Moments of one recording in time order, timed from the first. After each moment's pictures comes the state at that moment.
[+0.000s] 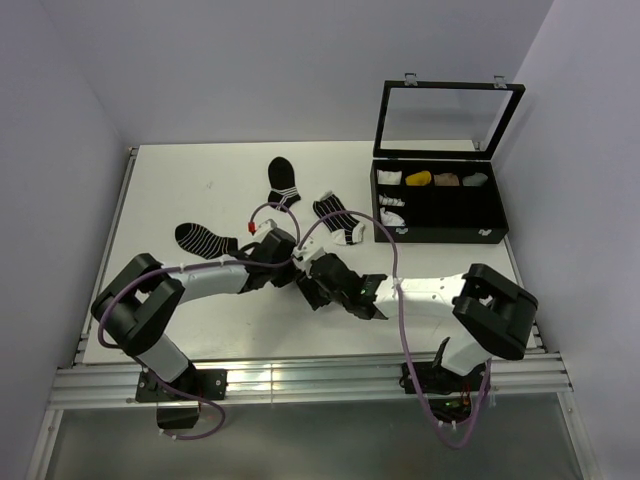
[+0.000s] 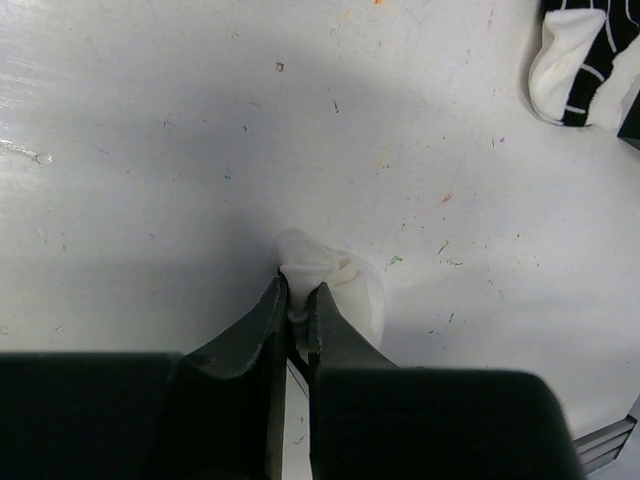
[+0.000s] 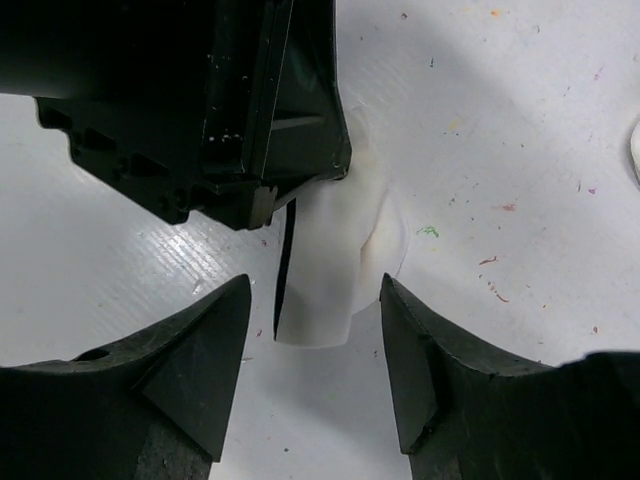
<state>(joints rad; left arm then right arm) -0.76 1.61 0.79 -0.07 -0.15 -1.13 1.02 1.50 0.69 0.11 0.22 0.17</state>
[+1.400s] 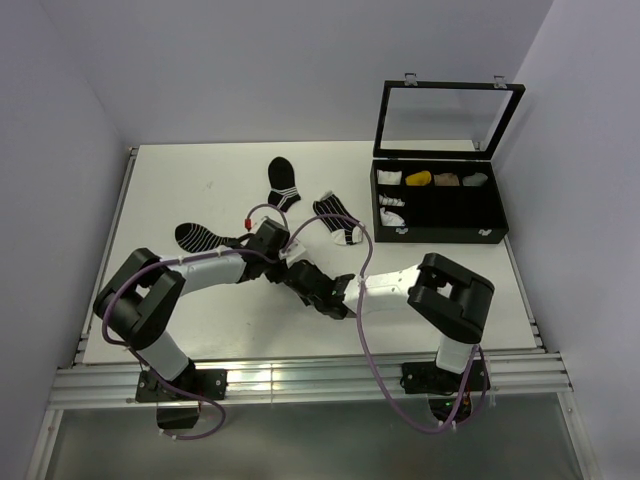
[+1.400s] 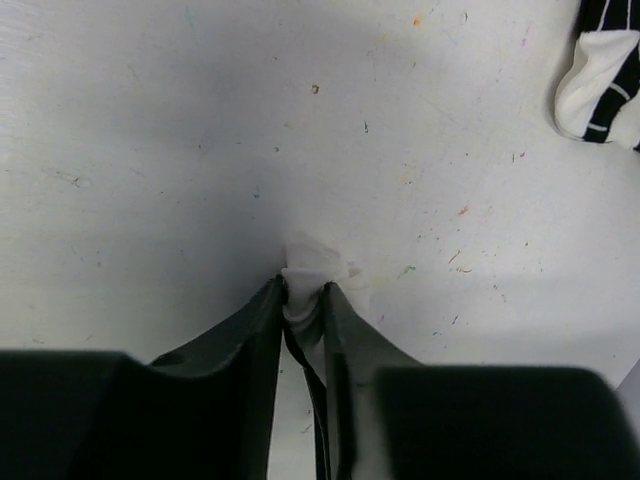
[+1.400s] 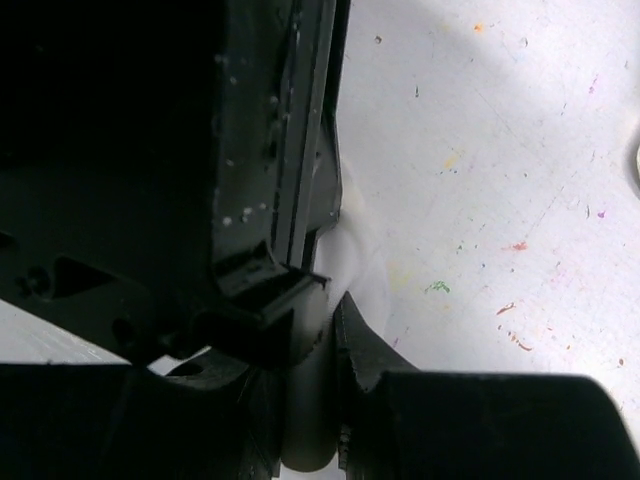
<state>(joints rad) -0.69 1.64 0.84 -0.15 -0.04 -1.11 1.09 1.76 0.86 0.06 0.44 0.25</state>
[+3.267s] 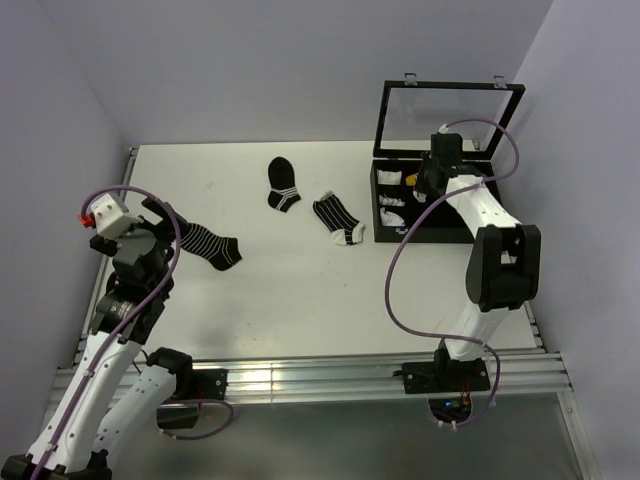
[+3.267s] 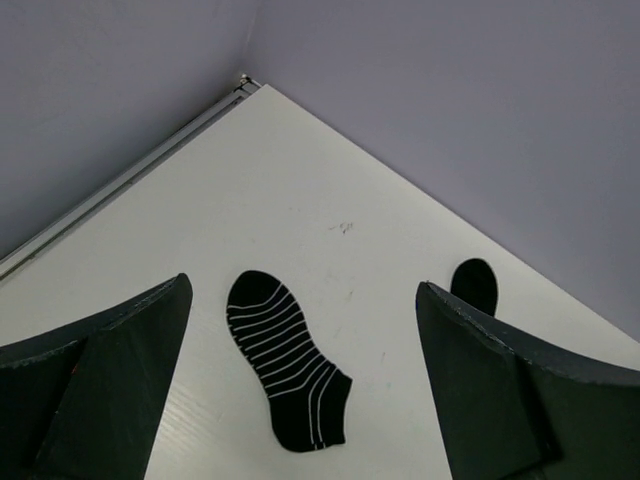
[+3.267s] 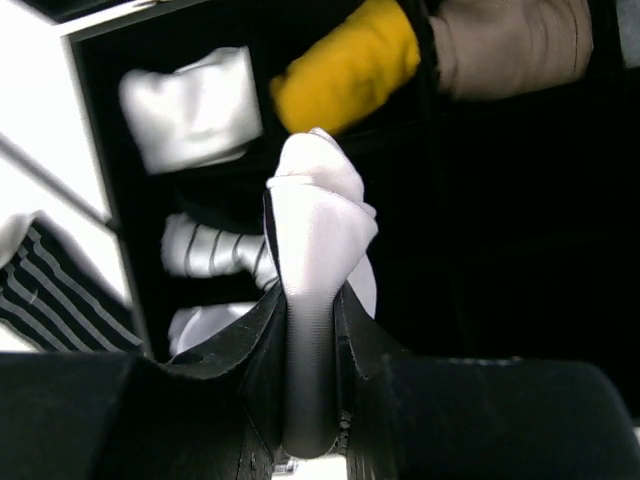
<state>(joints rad) -0.31 0.62 0.77 -0.25 -0.75 -0.49 0.03 1.72 1.34 -0.40 0.09 0.29</state>
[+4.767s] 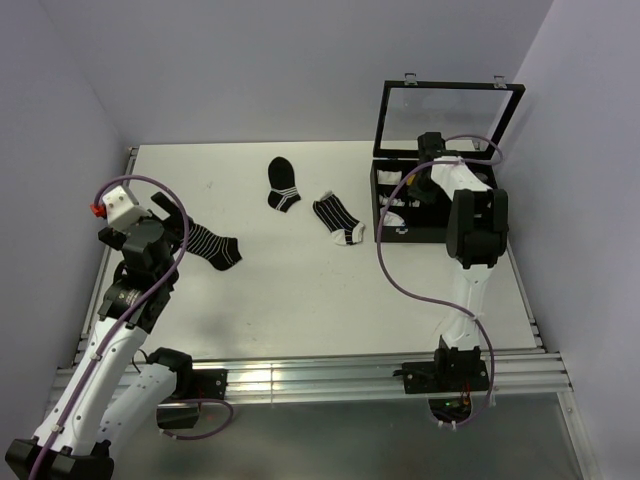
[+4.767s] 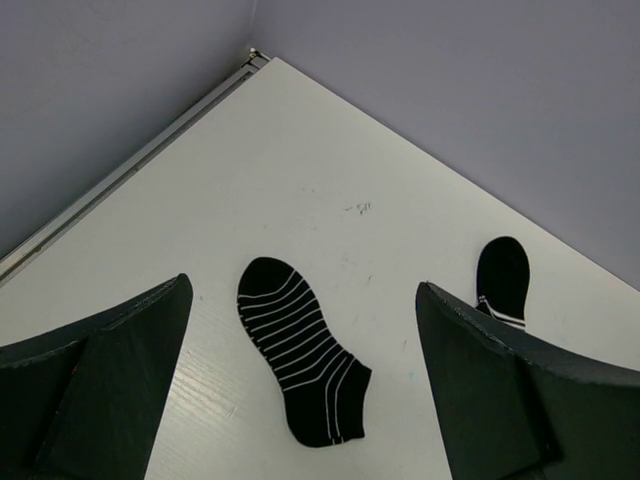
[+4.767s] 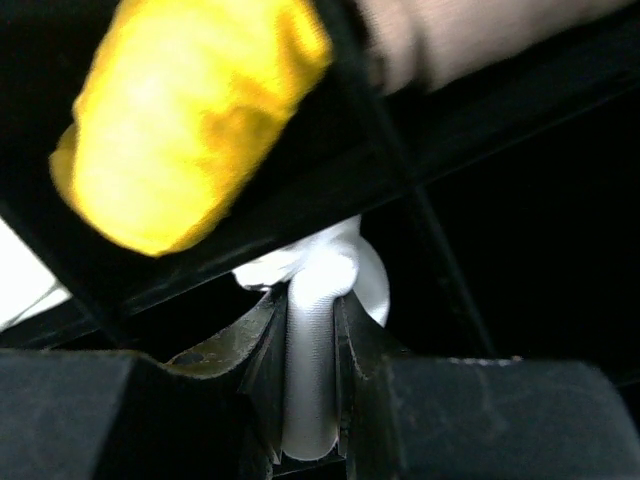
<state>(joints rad) -0.29 0.71 0.76 -0.23 -0.72 -0.47 0.00 2.20 1.75 -0.70 0.15 0.52</state>
